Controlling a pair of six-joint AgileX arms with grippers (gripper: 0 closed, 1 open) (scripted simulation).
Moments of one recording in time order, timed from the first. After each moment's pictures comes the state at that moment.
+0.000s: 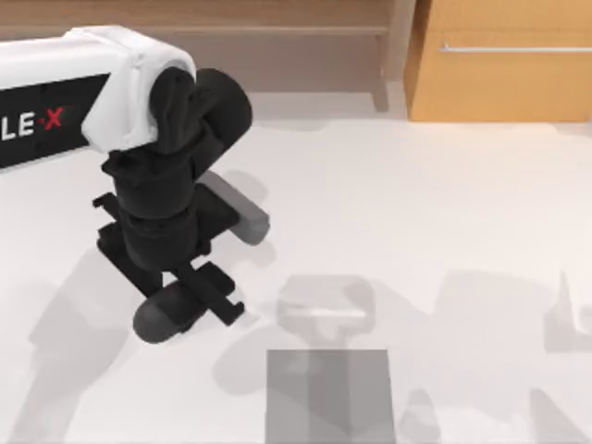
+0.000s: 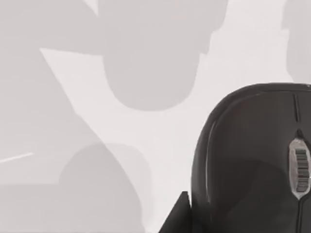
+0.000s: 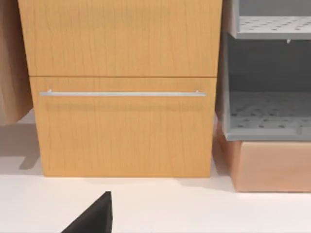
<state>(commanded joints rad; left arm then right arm) -0.55 1.84 1.32 -1.18 0.01 0.28 0.00 0.00 0.00 0.00 0.00 0.00</state>
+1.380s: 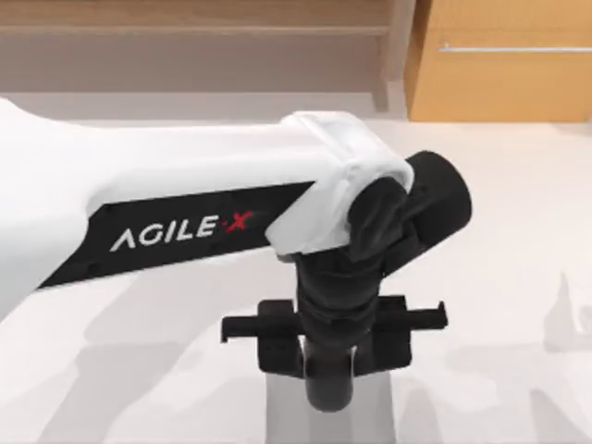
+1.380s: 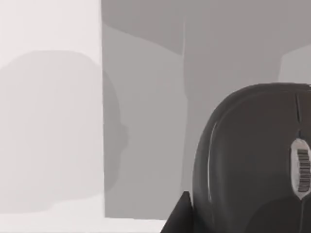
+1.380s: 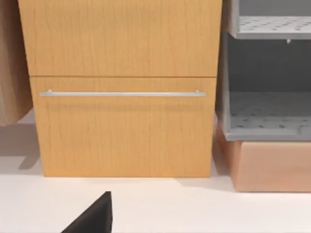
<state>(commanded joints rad) -0.97 1.94 1.44 -1.08 0.01 -1.00 0.00 0.00 0.00 0.00 0.00 0.00</state>
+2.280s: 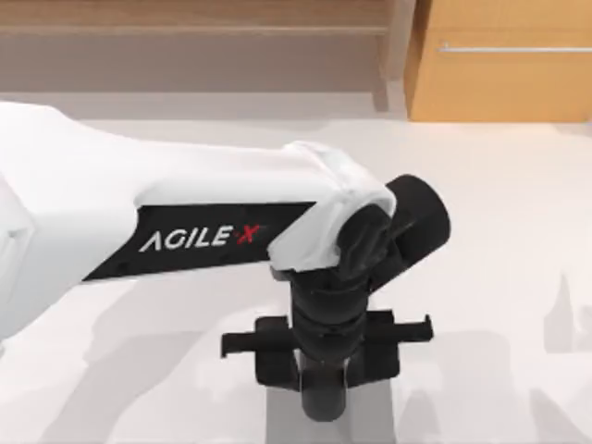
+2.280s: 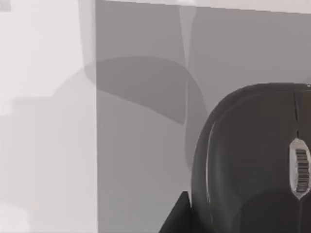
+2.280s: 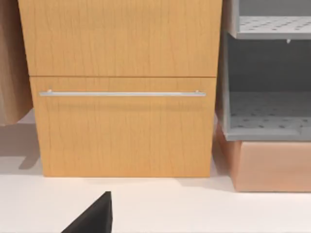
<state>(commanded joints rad) -0.95 1.99 1.36 -0.96 0.04 -0.98 0.00 0.00 0.00 0.00 0.00 0.00</state>
